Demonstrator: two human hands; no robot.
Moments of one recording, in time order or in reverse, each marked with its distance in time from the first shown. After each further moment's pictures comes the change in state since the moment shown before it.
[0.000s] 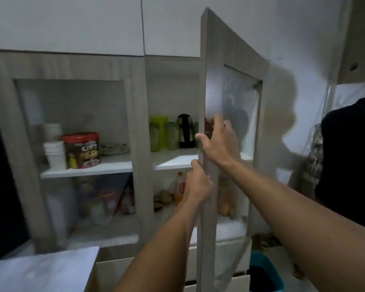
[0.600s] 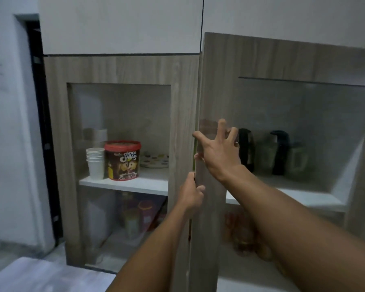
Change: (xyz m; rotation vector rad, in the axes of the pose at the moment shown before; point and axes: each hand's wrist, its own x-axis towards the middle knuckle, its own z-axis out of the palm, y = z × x) left_hand 0.193 -0.120 -0.069 -0.023 0.249 -0.163; right_hand 0.150 -0.013 0.195 -0.316 -0.256 -0.395
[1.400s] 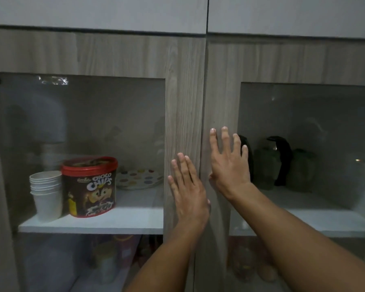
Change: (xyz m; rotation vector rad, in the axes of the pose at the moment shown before) left_hand 0.152 -0.048 0.016 0.586 0.219 0.333; right_hand 0.102 0.022 0.119 -0.268 0.082 0.138
